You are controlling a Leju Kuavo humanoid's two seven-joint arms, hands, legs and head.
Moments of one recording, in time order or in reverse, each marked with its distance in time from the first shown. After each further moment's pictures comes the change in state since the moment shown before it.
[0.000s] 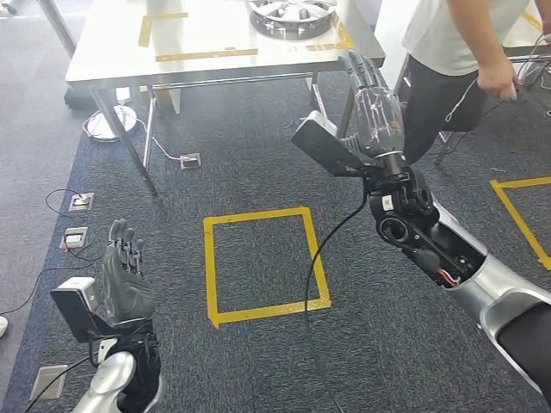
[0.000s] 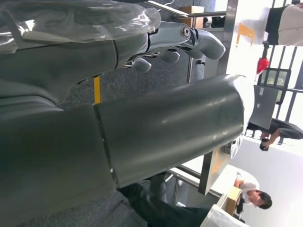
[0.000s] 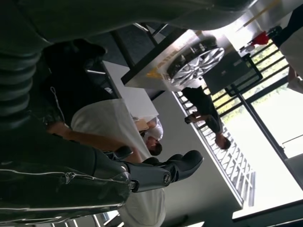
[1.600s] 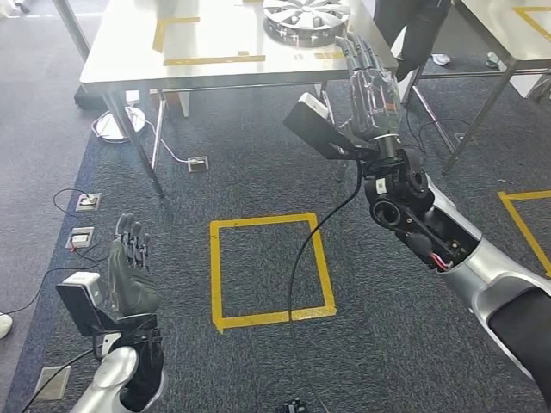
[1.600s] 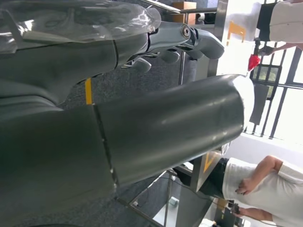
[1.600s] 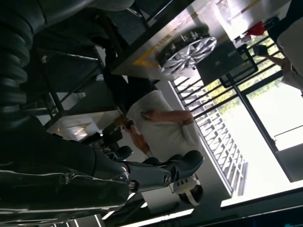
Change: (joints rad) left arm -0.012 -0.002 0.000 0.004 -0.002 -0.035 -0.003; right arm -0.104 0.046 0.034 0.103 0.037 0.010 0.011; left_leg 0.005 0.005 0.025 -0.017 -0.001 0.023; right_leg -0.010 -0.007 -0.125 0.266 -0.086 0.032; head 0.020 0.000
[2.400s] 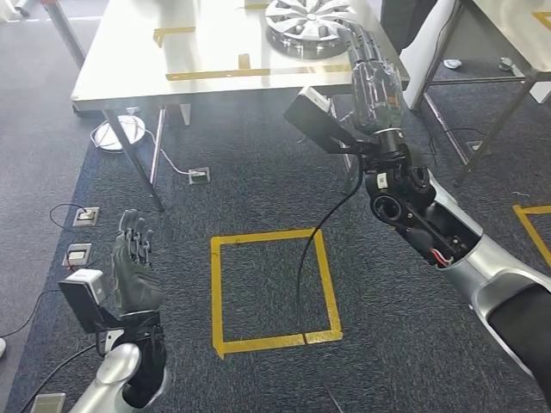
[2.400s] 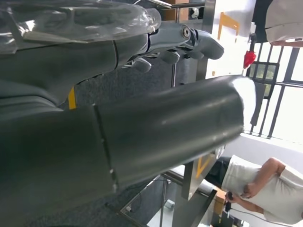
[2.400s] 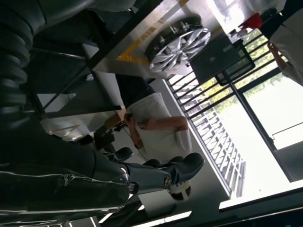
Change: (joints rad) left arm -0.004 0.000 0.000 0.000 0.000 -0.008 -0.011; right arm -0.025 0.018 0.005 0.021 -0.001 -0.009 -0.021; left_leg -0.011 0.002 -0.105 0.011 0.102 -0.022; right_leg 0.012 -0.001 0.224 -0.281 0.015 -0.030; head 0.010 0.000
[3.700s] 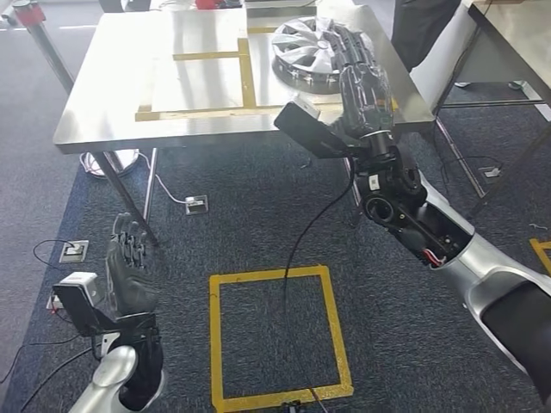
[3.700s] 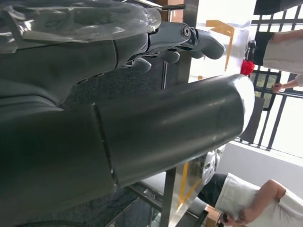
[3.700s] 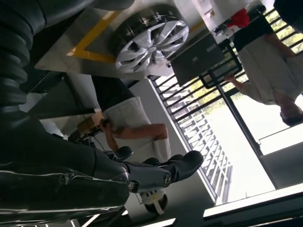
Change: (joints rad) left arm 0.000 0.001 0.000 0.000 0.013 0.021 -0.002; right arm -0.005 0.007 0.018 0.009 -0.006 -0.014 -0.029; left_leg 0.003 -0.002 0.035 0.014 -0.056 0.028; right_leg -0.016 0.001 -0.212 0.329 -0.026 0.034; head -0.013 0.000
